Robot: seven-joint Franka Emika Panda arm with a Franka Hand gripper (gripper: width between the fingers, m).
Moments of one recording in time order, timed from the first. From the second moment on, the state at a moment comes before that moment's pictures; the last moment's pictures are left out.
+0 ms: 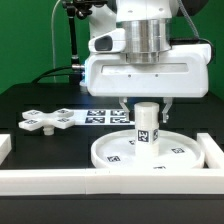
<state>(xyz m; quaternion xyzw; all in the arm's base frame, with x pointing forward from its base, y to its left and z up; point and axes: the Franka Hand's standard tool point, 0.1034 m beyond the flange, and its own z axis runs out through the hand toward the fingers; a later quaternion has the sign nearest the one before) 0.560 0.036 0.067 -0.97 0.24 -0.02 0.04</state>
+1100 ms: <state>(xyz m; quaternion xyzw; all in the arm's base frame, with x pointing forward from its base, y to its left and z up) 0.562 0.035 0.067 -0.75 0.66 0.02 0.09</state>
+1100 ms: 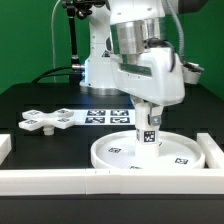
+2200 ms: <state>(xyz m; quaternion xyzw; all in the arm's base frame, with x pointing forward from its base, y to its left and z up) 0.556 0.029 0.097 -0.75 0.64 0.04 0.12</state>
